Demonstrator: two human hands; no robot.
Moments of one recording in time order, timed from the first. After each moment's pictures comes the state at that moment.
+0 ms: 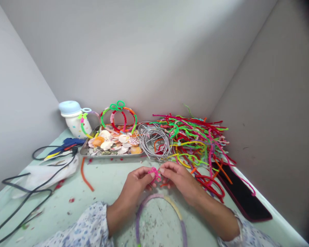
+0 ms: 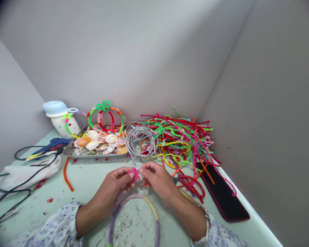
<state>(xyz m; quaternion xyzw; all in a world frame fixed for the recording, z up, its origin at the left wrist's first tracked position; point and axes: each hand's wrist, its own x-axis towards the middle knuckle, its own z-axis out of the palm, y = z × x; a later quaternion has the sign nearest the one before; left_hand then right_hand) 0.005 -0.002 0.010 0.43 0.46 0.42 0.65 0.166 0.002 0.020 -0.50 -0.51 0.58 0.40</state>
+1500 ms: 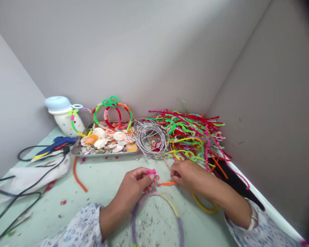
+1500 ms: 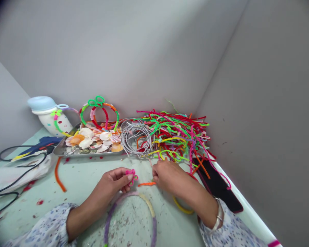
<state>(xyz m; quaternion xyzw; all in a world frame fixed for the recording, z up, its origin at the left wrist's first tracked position) 0.007 -0.003 0.009 0.45 0.47 0.38 0.65 0.211 0.011 0.038 -0.55 -0.81 0.17 0.05</state>
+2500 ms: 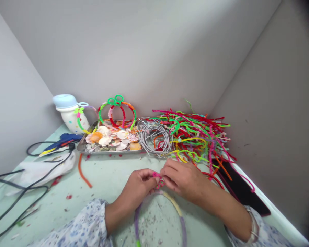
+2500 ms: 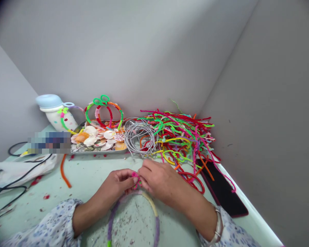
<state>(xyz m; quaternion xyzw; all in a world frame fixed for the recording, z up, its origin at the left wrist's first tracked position) 0.011 -0.007 0.017 0.45 0.47 0.36 0.67 0.189 -0.002 0.039 -0.38 -0.91 0.00 0.14</state>
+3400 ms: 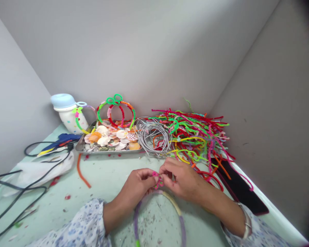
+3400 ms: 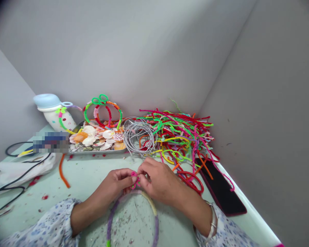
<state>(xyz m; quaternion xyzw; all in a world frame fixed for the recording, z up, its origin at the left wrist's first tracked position) 0.005 -0.003 0.006 0.50 0.46 0.33 0.65 0.183 -0.003 0.034 -0.40 -0.86 0.16 0.26</state>
